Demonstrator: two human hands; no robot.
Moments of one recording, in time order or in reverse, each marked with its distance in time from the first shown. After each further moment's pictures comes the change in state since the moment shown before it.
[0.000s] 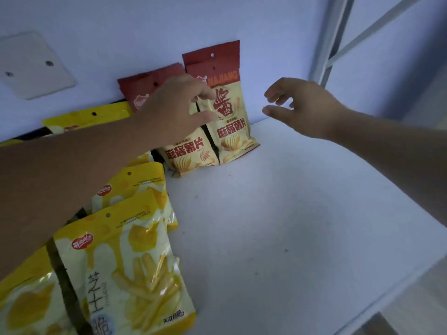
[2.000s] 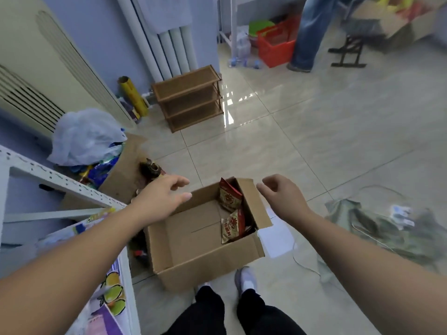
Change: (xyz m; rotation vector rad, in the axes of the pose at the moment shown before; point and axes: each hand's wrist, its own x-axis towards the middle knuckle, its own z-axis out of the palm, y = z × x) left_hand -0.272 0.587 0.273 -0.292 -1.066 0.872; right_hand -0.849 -0.054 -0.023 0.212 0.894 1.762
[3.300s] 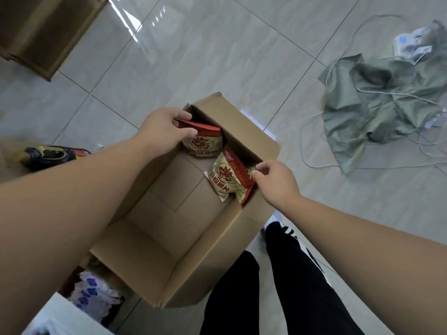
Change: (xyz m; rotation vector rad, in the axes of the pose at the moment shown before) left_hand 0.339 -0.107 0.263 0.026 -0.374 0.129; right_hand 0.103 0.222 0.269 0.128 0.145 0.717
